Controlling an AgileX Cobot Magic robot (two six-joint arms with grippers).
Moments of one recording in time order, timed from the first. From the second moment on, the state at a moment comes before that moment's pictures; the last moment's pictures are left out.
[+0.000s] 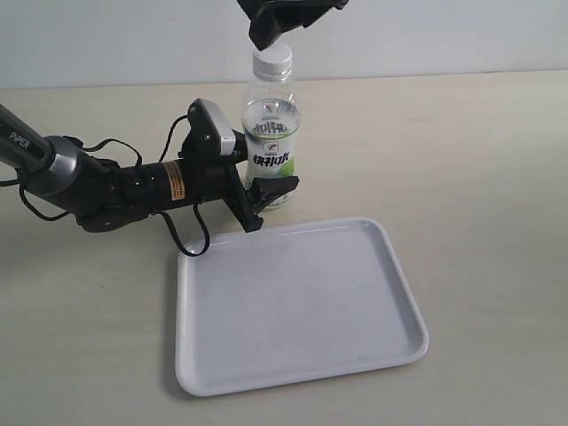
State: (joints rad) left arm -0.37 2.39 -1.18 0.88 -1.05 -0.16; right arm 0.37 1.94 -1.87 0.21 1.01 -0.31
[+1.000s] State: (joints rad) left arm -0.37 2.39 -1.18 0.88 -1.05 -0.16; right arm 0.37 1.98 -1.87 0.26 1.05 -0.26
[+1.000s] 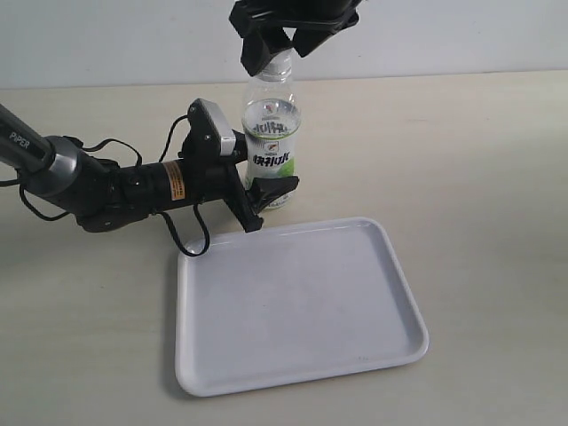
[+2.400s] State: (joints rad) left arm -0.37 2.39 -1.18 0.87 -1.05 -0.19; right arm 0.37 1.83 -1.87 0.24 1.13 -0.92
